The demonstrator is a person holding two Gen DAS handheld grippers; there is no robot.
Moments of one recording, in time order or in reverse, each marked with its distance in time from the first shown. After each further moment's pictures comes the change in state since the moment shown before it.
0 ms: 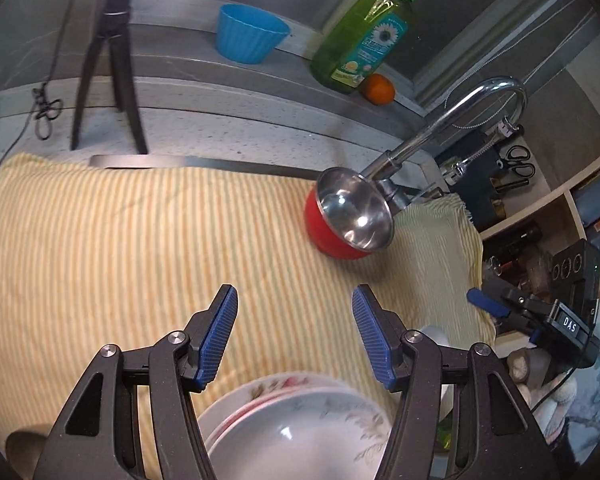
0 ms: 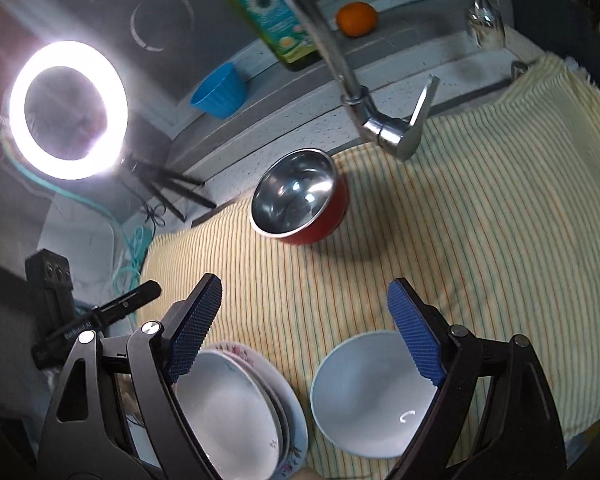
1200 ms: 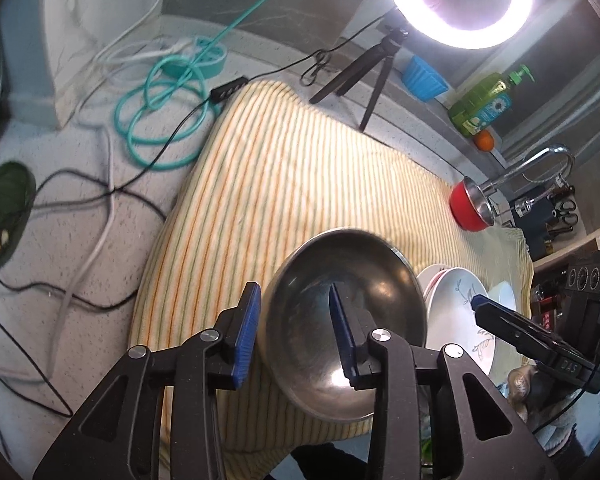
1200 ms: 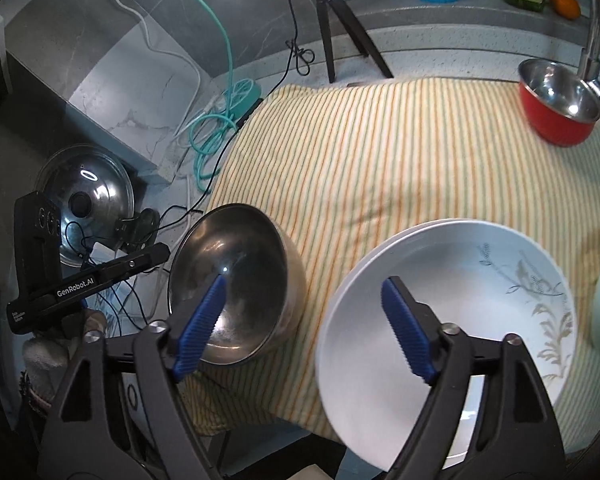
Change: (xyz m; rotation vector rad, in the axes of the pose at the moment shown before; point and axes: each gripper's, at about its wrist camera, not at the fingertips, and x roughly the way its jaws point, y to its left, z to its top) left arm -0.157 0.156 -0.135 -0.243 -0.116 0.221; right arm 0.078 0.209 -0.170 -0.419 0.210 0.086
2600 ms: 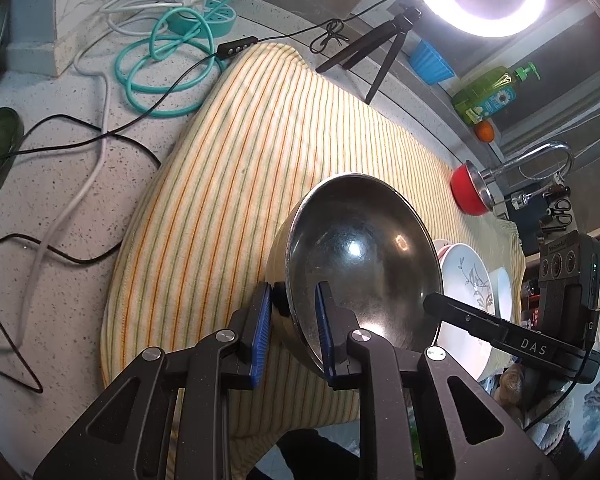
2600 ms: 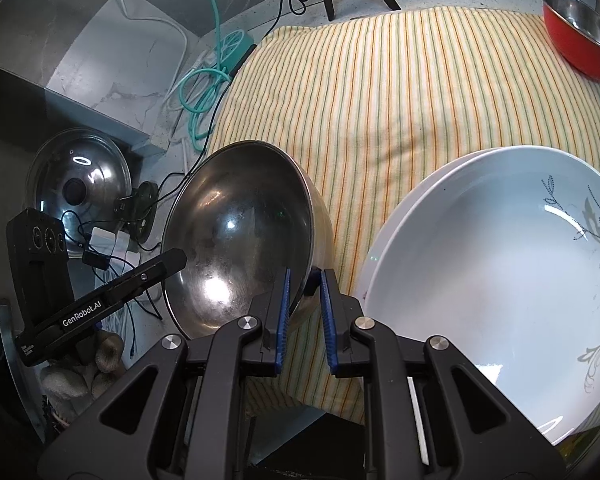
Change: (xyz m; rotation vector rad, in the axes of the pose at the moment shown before) left arm 0.020 0.021 -0.028 -0.074 0.069 -0.056; right arm 0.057 0.010 -0.017 0.100 0.175 0.047
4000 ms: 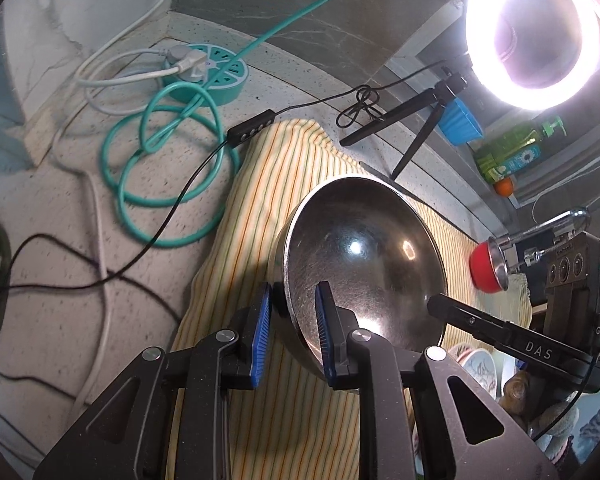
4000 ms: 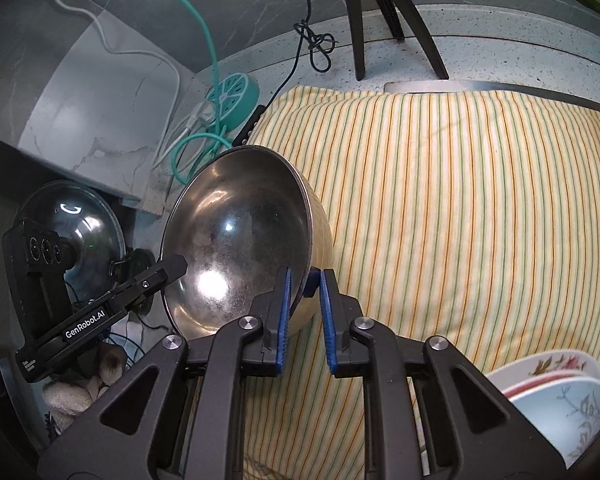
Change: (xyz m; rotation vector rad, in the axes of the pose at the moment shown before) left arm 0.013 0.027 0.109 -0.010 -0.072 0.016; right arm 0.037 0.033 0.115 -0.018 -0.045 -0.023
